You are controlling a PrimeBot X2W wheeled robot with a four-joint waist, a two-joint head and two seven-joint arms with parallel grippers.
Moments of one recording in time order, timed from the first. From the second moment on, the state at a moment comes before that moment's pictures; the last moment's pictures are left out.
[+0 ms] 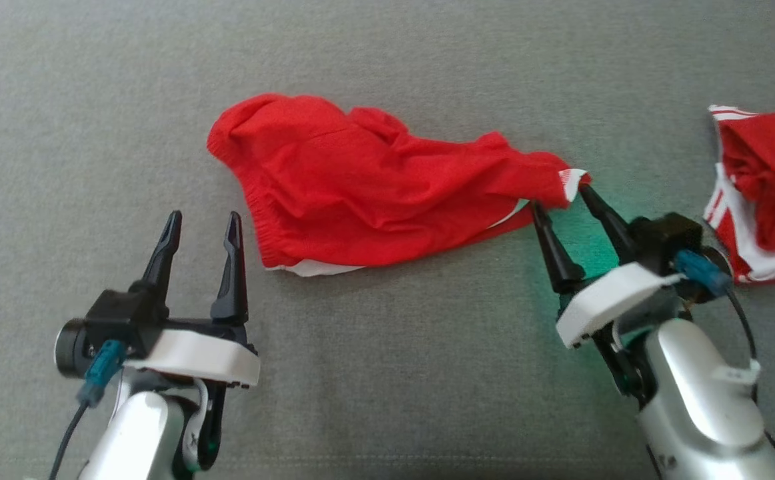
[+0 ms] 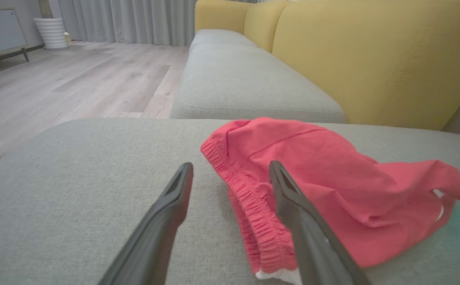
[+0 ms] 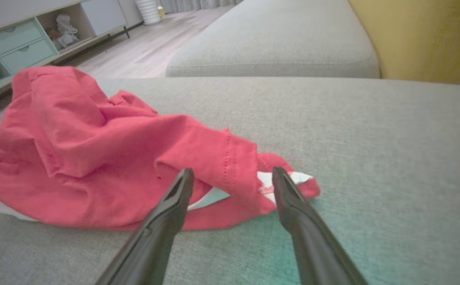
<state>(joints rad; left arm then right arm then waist) -0.13 0.22 -0.35 0.03 -0.32 0.20 -0.23 -0.29 -0.12 0.23 0.30 0.20 0.12 0.01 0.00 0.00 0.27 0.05</state>
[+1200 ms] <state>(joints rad) -0.20 0.15 -0.36 0.09 -0.30 0.15 -0.25 -0.67 -0.20 0.34 0.74 0.51 0.12 -0.08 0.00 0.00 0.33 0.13</state>
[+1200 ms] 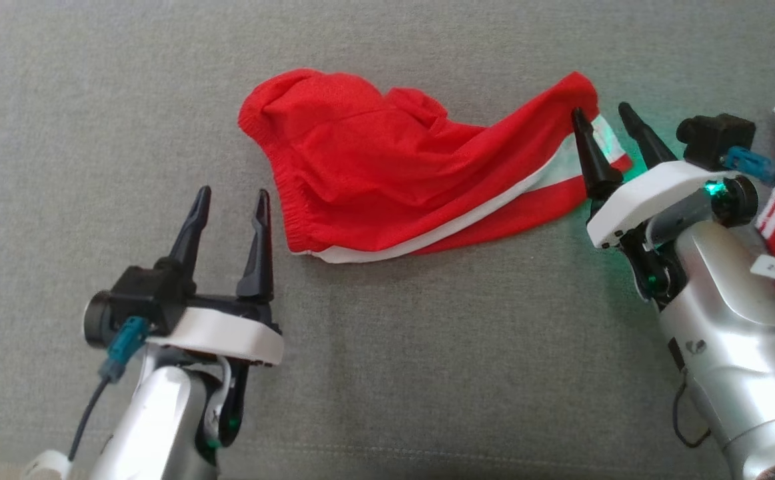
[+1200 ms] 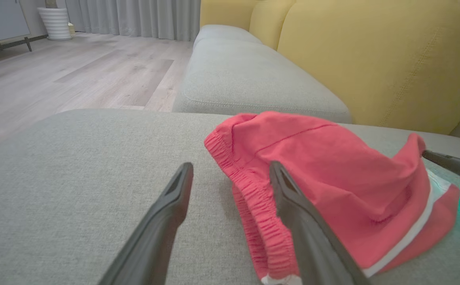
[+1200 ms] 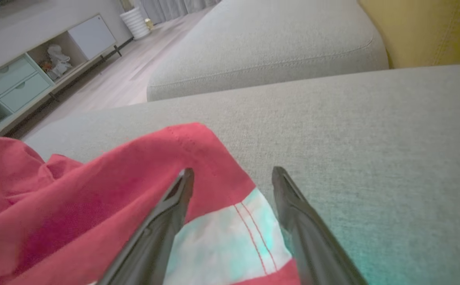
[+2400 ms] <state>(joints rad) -0.02 0.19 -0.29 0.07 -0.28 0.15 -0.24 0.06 -0.07 0.06 -0.14 0.17 0.12 0.00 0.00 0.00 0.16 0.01</state>
